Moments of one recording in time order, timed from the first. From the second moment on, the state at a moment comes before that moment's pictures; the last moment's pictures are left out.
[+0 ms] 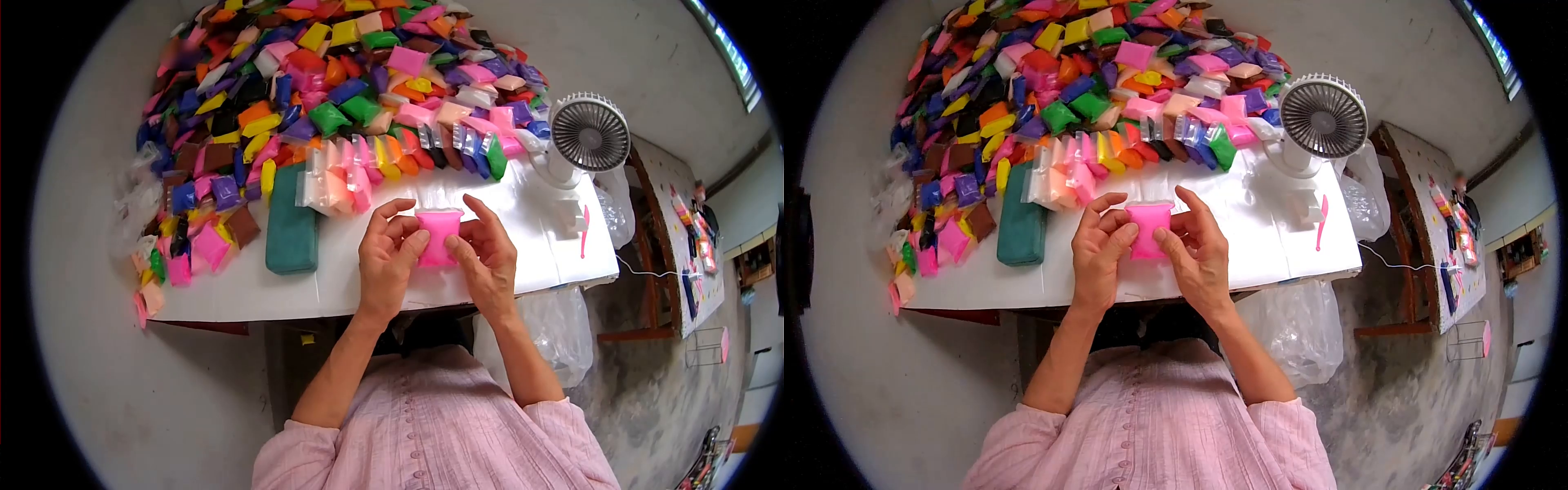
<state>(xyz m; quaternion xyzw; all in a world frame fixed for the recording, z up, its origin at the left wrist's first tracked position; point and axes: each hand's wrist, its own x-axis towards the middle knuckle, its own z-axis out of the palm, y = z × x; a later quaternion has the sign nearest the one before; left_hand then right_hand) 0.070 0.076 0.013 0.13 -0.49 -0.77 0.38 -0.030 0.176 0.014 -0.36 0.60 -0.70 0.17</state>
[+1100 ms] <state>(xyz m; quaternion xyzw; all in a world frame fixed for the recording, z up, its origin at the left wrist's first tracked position) 0.084 0.083 0.007 0.14 -0.87 -0.26 0.41 -0.051 0.196 0.024 -0.43 0.71 -0.53 0.14</state>
